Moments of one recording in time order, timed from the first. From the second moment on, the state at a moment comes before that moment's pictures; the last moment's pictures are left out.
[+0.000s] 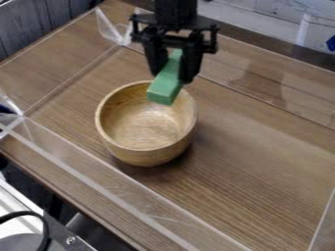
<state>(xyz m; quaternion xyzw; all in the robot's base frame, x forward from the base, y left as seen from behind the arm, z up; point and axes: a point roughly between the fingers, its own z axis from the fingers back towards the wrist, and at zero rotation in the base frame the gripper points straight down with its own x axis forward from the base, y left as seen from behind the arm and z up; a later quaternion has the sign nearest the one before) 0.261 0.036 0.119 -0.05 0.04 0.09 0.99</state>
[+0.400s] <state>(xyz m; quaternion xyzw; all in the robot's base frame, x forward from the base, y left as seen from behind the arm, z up) 0.254 0.024 0.109 -0.05 0.05 0.07 0.99</state>
